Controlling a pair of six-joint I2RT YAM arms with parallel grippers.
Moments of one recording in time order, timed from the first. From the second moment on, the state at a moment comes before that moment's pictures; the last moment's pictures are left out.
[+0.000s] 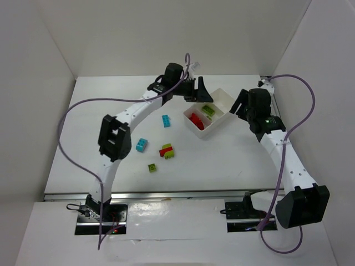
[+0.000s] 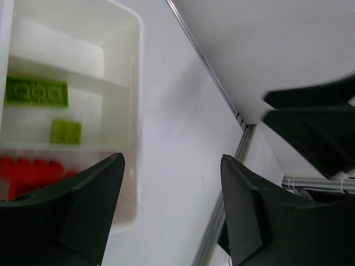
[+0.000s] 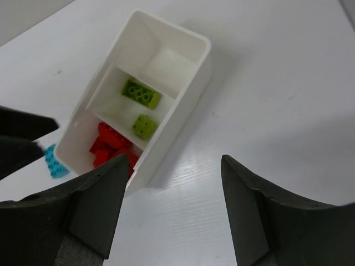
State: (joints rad) left arm -0.54 2.32 2.17 -0.27 0.69 -0.60; right arm 0.14 1.18 1.09 -0.46 0.26 0.51
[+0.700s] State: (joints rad) left arm -0.04 1.46 1.32 -0.58 0.19 -0.46; right arm 1.01 1.74 1.18 -0.26 0.01 0.38
